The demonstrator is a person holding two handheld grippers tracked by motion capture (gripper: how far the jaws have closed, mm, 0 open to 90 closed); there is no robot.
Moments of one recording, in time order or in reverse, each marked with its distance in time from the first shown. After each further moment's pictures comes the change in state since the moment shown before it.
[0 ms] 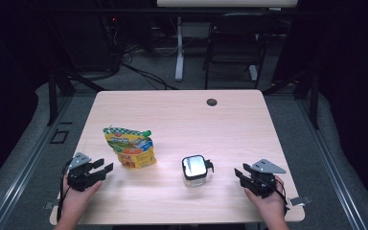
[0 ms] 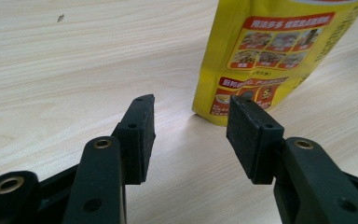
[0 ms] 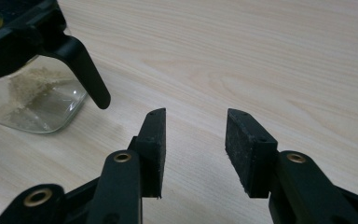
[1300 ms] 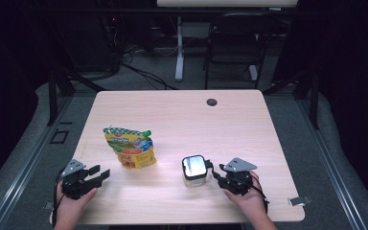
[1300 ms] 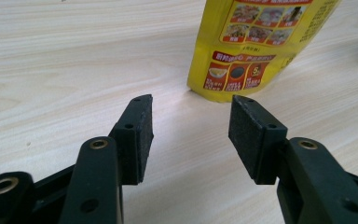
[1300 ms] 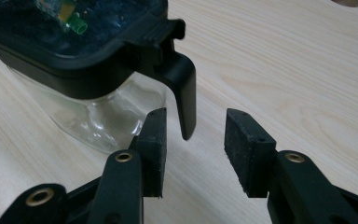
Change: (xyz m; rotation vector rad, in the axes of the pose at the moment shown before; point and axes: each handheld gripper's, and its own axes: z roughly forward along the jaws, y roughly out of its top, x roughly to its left) left arm -0.003 -0.016 -0.019 0.013 -0.001 -0.042; right arm 0.048 0.019 0.037 0.040 0.141 -0.150
